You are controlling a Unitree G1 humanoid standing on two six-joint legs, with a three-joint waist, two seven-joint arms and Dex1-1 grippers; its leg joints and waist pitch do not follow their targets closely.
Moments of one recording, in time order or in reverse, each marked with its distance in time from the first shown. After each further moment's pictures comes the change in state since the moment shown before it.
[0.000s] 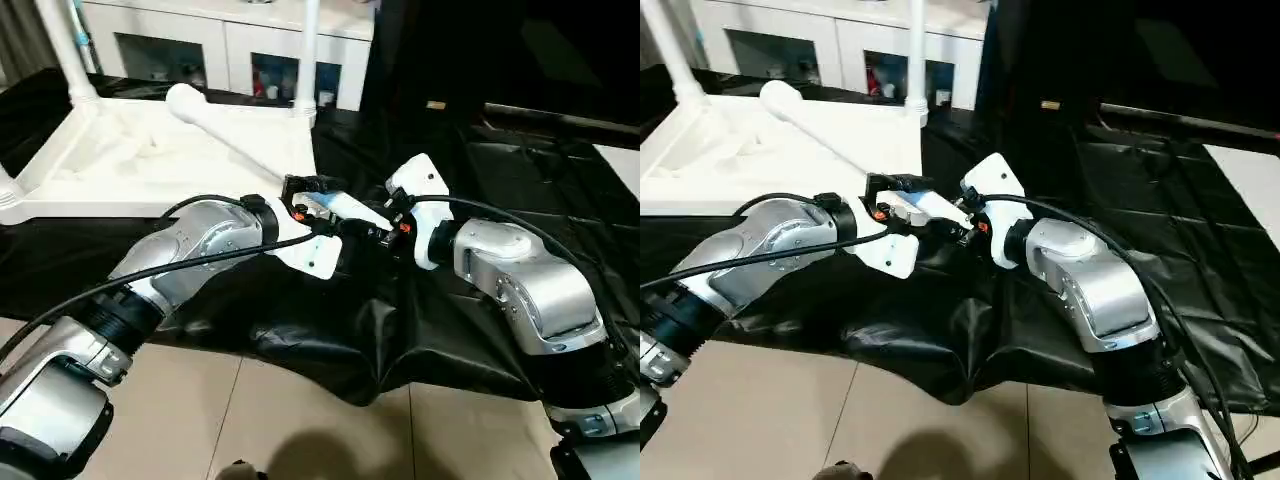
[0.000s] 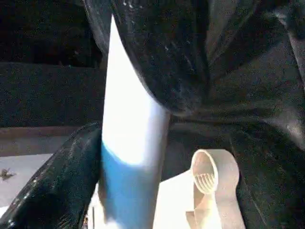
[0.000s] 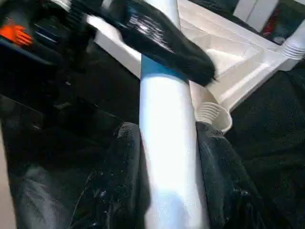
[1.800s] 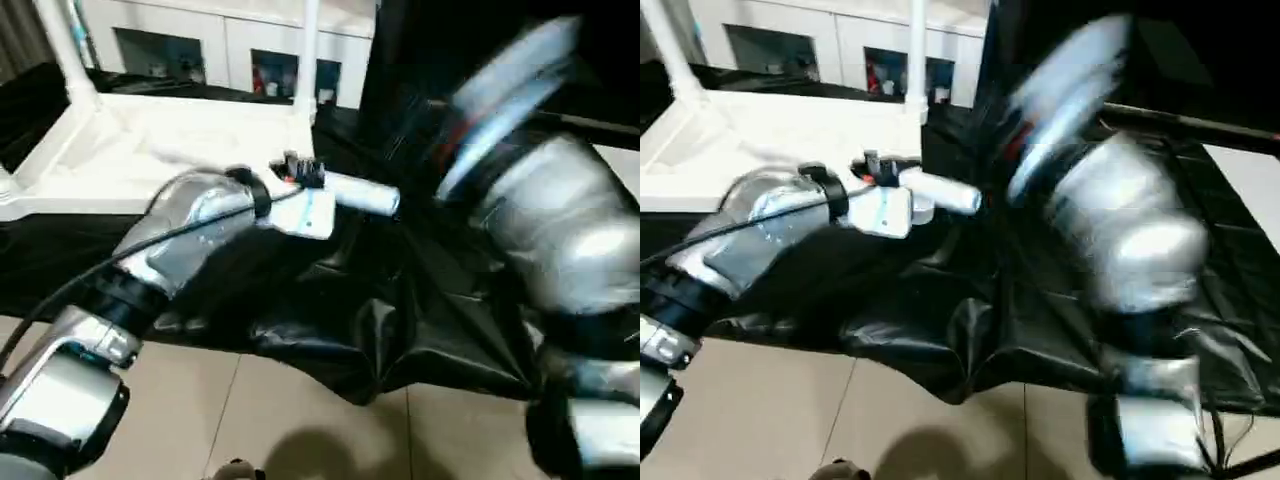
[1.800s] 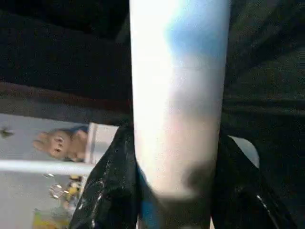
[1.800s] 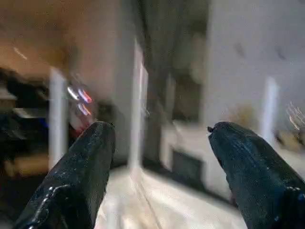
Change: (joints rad) left arm -0.024 -0.019 0.118 0.069 -0.055 0.048 -0.032; right arm -0.191 0.117 -0.432 -0.032 0.364 -0.216 -0.033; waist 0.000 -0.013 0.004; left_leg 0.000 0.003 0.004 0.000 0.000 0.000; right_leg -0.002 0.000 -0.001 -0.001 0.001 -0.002
